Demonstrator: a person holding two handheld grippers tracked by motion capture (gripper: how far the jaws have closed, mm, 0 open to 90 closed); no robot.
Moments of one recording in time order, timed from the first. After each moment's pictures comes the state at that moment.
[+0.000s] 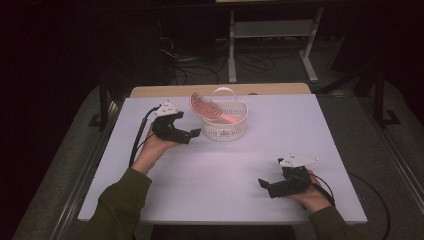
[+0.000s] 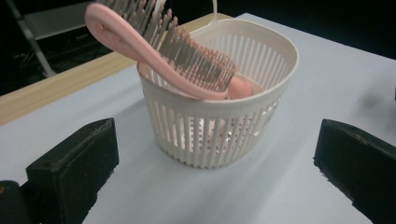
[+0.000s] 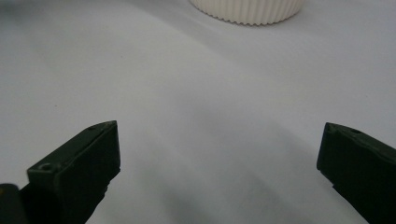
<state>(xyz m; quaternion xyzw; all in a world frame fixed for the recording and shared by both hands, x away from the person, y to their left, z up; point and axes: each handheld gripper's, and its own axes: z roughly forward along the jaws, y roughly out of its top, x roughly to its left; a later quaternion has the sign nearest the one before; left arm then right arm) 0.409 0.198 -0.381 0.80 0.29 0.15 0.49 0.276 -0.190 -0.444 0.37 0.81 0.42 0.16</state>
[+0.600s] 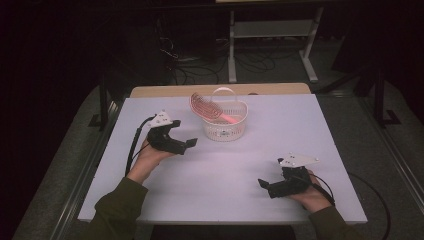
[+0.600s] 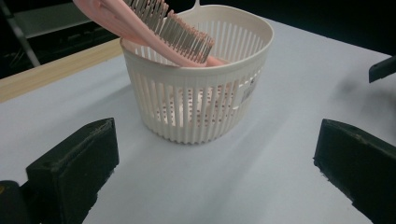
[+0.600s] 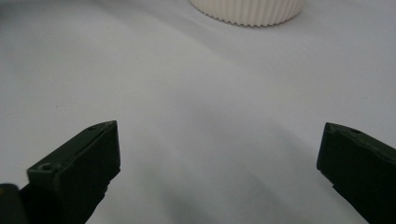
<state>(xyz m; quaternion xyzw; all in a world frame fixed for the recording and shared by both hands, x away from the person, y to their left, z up) 0.382 0.211 -0.391 0.80 0.29 0.15 0.50 0.275 -0.189 -0.443 0.37 0.81 0.42 0.16</state>
